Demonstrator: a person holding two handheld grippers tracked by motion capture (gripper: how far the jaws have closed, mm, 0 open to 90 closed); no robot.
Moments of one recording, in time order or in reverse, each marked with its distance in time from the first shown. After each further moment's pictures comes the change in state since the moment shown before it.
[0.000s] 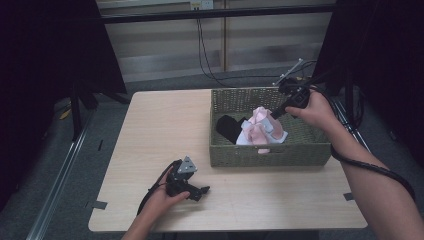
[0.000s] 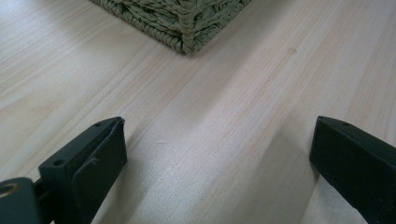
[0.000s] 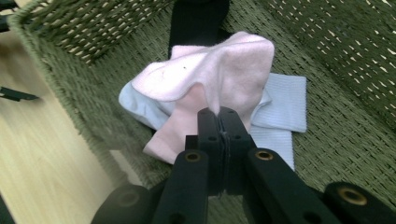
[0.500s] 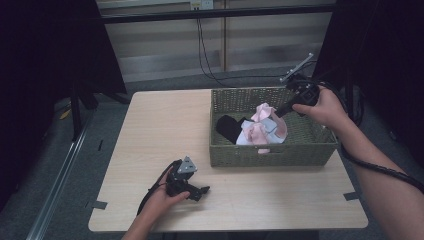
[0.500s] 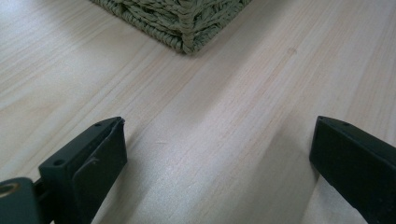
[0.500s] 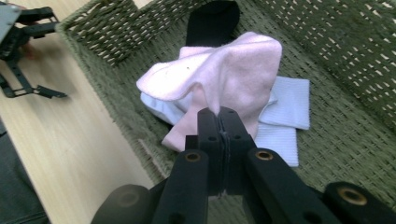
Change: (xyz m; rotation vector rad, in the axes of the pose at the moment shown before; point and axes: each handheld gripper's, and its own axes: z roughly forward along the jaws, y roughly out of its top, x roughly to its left) left arm 0.000 0.000 0.000 0.001 0.000 0.000; right arm 0.007 -0.007 -0.028 -0.038 0.031 -0.008
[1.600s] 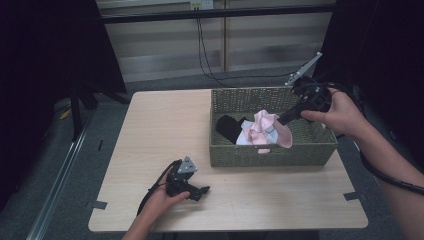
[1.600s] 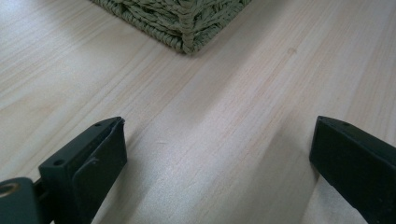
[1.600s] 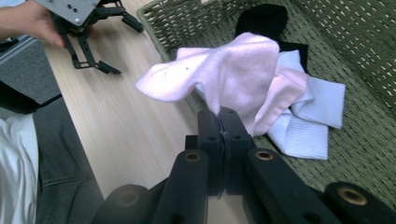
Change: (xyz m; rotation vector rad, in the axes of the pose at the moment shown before) left arm 0.000 0.000 0.000 -0.002 -0.001 -0.002; right arm 0.047 -0.011 -0.038 -0.003 0.072 -0.117
